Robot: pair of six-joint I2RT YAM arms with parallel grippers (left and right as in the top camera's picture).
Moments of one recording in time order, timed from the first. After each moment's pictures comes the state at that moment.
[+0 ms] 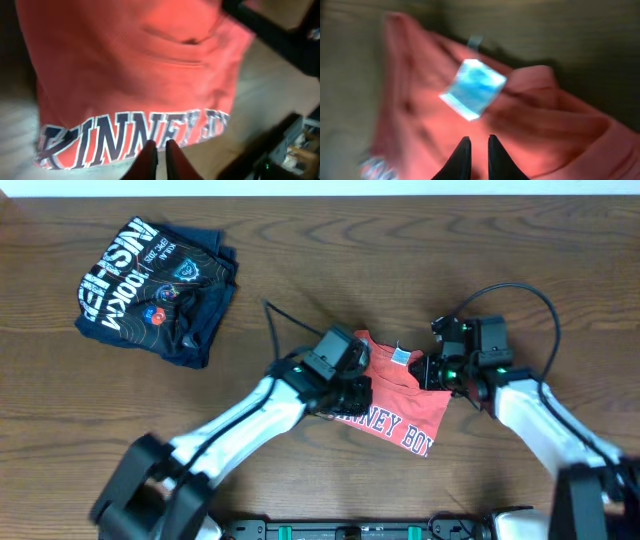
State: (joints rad) left arm -0.72 1.63 0.97 -0.46 0.41 -0.66; right arm 0.15 1.52 0.71 -0.27 -0.42 0.26
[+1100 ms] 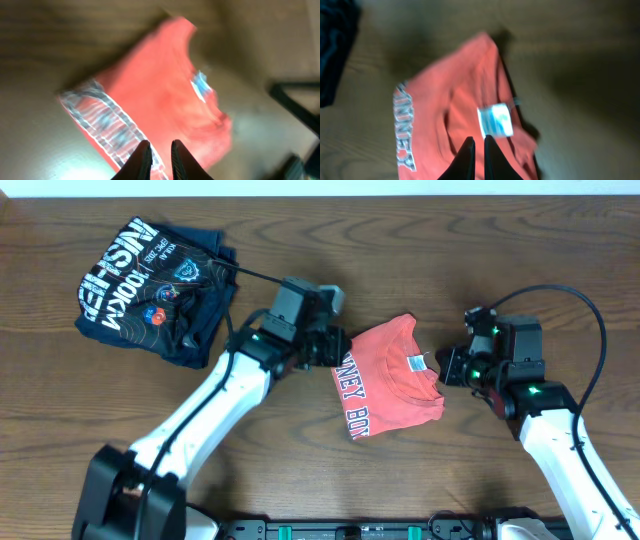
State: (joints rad) left arm -0.53 1.56 1.09 -0.46 0.42 -0.43; right arm 0.09 1.24 0.72 -0.34 -0.34 0.30
